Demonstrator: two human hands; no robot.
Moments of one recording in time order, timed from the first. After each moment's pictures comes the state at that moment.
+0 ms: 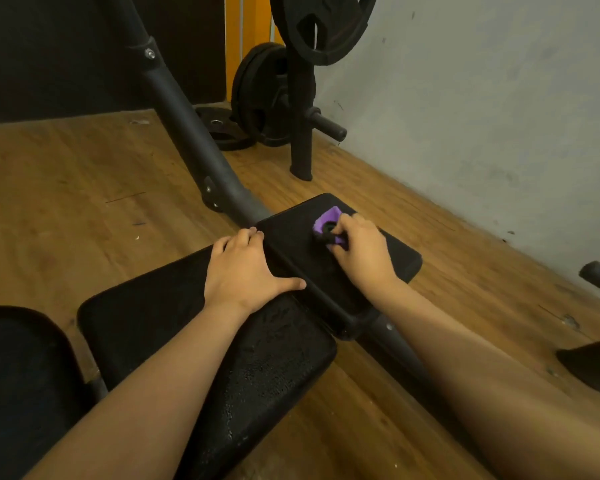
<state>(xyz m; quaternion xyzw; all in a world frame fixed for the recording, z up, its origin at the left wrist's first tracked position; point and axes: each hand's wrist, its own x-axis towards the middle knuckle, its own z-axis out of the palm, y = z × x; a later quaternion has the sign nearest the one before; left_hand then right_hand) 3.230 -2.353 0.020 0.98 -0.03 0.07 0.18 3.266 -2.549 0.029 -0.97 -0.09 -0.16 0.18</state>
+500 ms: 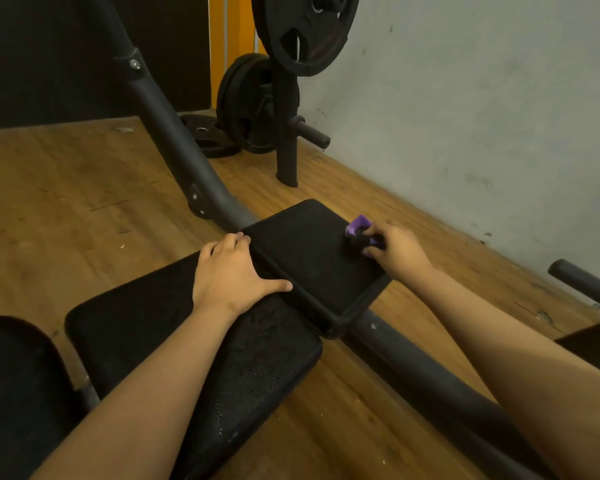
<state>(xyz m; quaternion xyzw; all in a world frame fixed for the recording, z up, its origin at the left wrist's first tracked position) 3.231 -2.353 0.020 0.98 -0.03 0.07 0.18 3.271 -2.626 0.050 -0.99 0.00 -0.06 0.14</state>
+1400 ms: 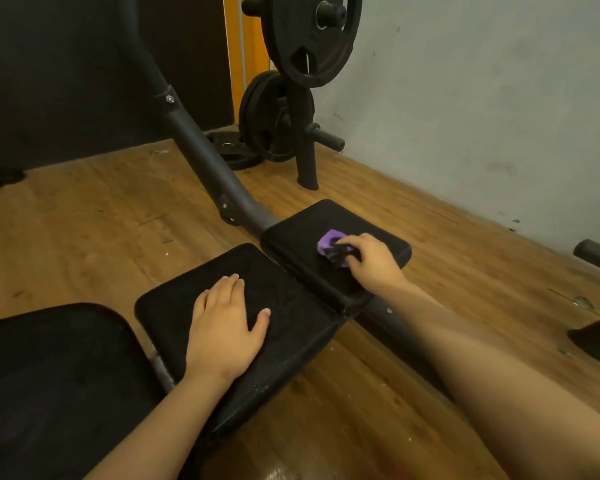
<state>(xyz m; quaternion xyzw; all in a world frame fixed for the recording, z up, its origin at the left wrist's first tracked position) 3.123 -2.320 0.017 0.99 -0.01 0.09 0.14 3.218 -2.564 0.042 -0.97 -0.05 -0.05 0.24</state>
